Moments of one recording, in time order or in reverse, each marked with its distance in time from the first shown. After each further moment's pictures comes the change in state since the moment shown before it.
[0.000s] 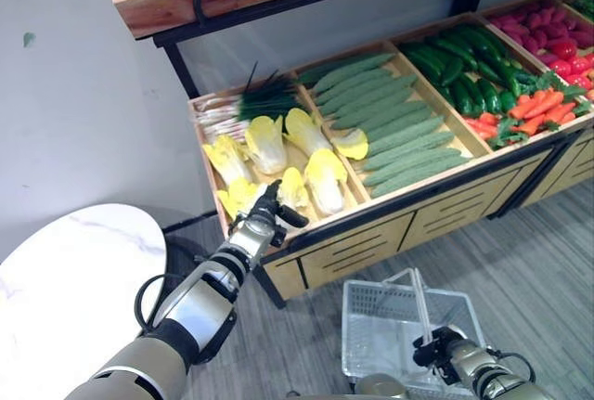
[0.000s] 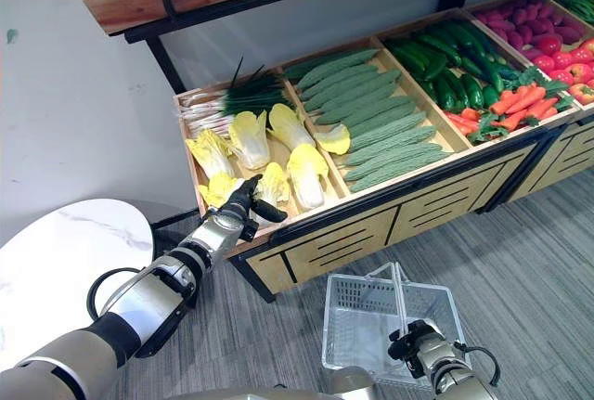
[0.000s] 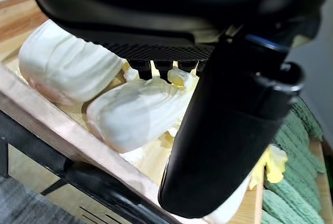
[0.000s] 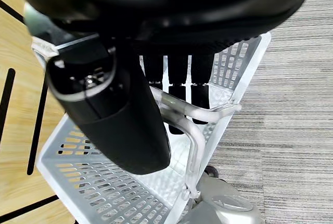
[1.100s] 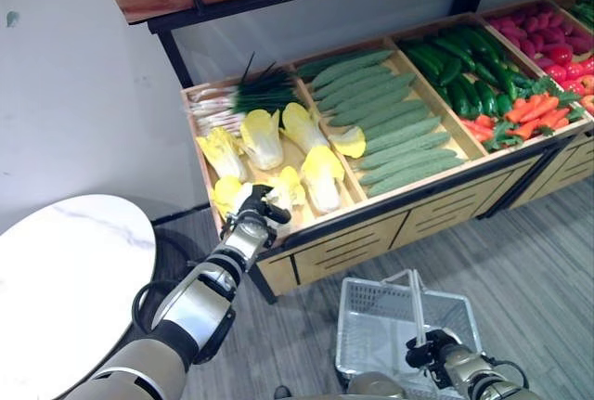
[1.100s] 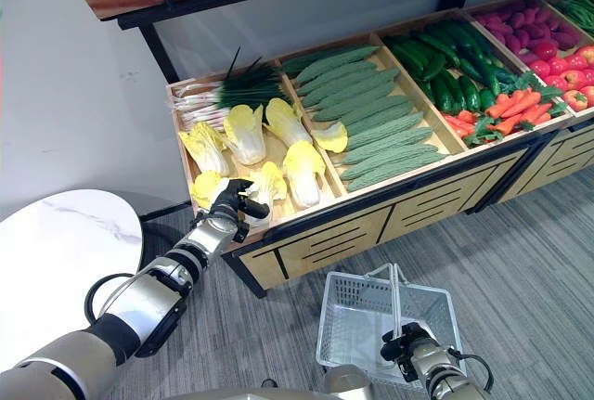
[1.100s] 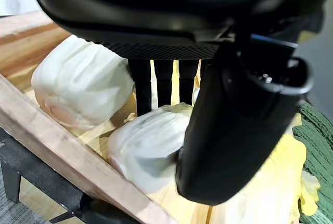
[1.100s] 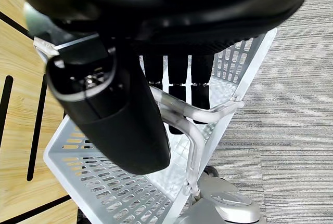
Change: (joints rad) left arm 0.008 0.017 0.072 0.032 0.113 0.011 0.077; right arm 0.032 0.028 -0.001 -0.021 0.038 -0.030 -0.026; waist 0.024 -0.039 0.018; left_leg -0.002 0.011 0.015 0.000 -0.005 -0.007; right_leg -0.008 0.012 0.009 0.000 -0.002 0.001
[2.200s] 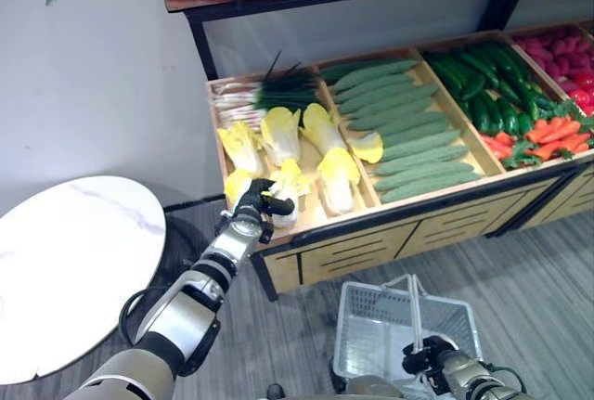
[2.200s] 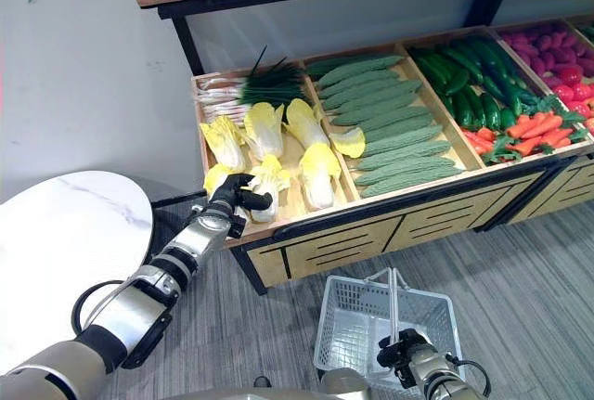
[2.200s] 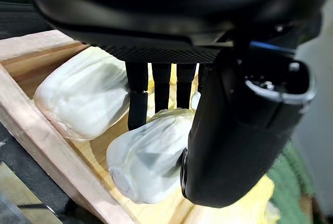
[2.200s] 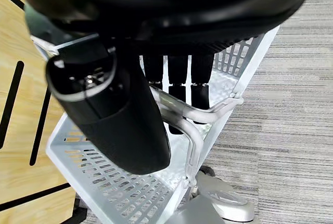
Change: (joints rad) left arm 0.103 0.085 0.000 -0.288 -0.140 0.012 -0.028; right arm 0.016 0.015 -0.022 0.022 0.000 -0.007 0.025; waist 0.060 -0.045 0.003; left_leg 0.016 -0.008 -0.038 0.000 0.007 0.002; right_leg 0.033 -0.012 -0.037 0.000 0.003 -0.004
